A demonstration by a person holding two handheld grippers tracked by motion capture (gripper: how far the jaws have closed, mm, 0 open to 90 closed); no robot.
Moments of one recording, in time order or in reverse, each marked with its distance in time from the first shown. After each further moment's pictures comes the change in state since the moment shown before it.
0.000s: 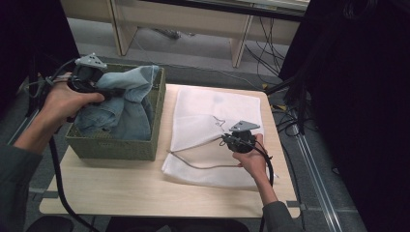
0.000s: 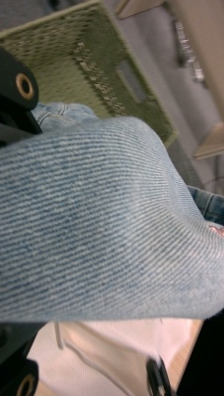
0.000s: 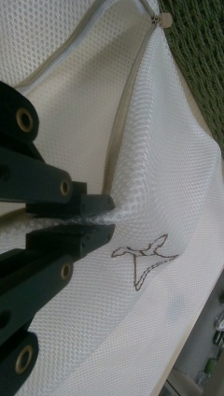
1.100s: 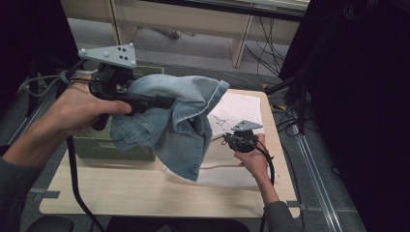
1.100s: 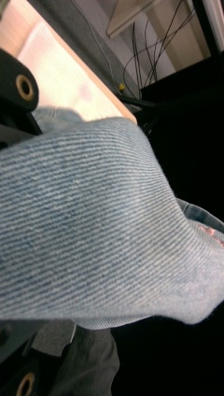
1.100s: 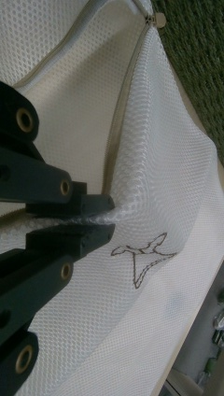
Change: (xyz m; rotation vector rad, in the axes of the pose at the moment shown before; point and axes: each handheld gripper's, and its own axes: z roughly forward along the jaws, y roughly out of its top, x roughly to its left) left arm -0.128 0.077 -0.056 -0.213 -0.473 0.164; right arm -0.004 -0.002 -0.002 -0.014 0.005 0.035
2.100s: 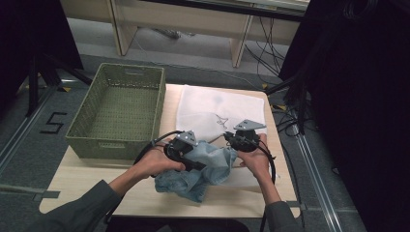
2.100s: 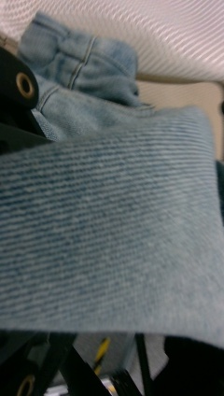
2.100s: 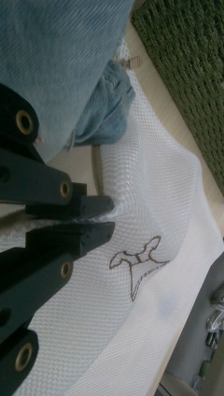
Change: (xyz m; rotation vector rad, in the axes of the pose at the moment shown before) left arm 0.002 -0.169 0.203 0.313 -0.131 -0.092; right arm -0.005 0.001 -0.004 -0.056 0.016 -0.008
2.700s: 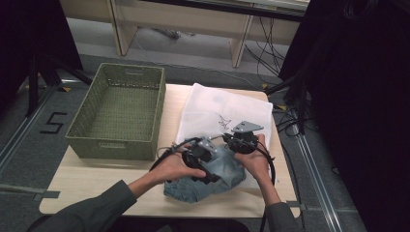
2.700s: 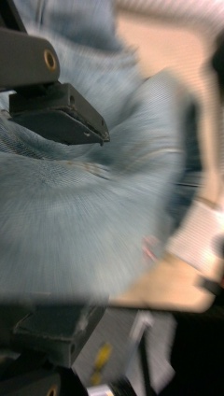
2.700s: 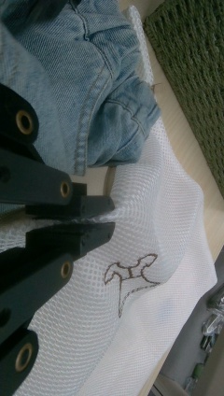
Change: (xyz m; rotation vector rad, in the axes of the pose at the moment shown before) left arm -0.016 0.024 0.011 -0.038 -0.009 -0.045; right arm 0.007 0.000 -0.001 0.003 0.000 -0.049
